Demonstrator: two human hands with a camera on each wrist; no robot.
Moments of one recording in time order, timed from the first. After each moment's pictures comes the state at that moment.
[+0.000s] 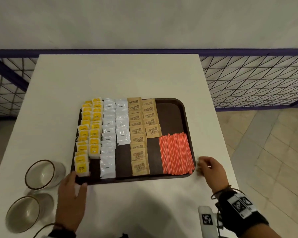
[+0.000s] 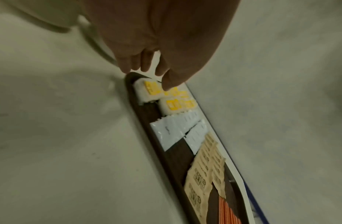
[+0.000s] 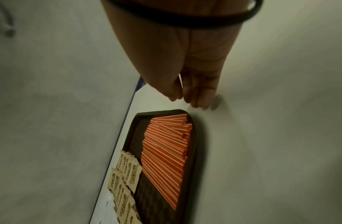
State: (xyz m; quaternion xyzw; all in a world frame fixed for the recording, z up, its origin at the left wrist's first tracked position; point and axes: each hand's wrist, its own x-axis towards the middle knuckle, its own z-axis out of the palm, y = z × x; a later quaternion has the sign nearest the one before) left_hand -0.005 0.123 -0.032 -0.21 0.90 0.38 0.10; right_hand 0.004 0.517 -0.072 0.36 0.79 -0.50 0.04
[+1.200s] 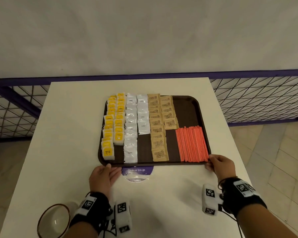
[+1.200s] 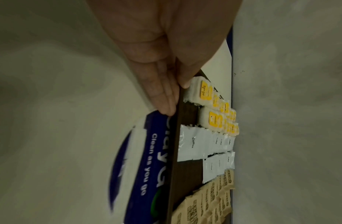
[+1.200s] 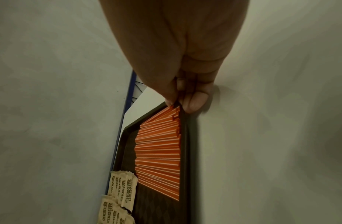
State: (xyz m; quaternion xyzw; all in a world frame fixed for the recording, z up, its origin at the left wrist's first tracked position) left_hand -0.168 0.150 -0.065 -0.40 0.53 0.74 0.10; right_hand -0.128 0.517 -0.089 0.44 0.72 -0.53 -0.03
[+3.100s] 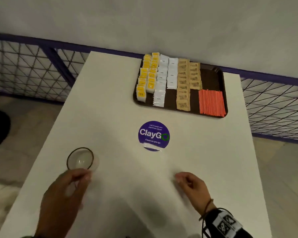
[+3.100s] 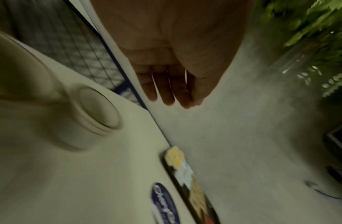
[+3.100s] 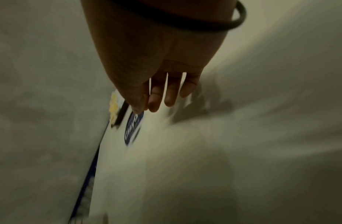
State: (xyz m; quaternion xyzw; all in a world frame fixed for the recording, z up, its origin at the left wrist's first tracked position) left_hand 0.004 0.059 0.053 -0.20 0.87 0.46 0.00; right_hand -0.013 0.388 -0.061 0.15 0.80 -0.55 0.17
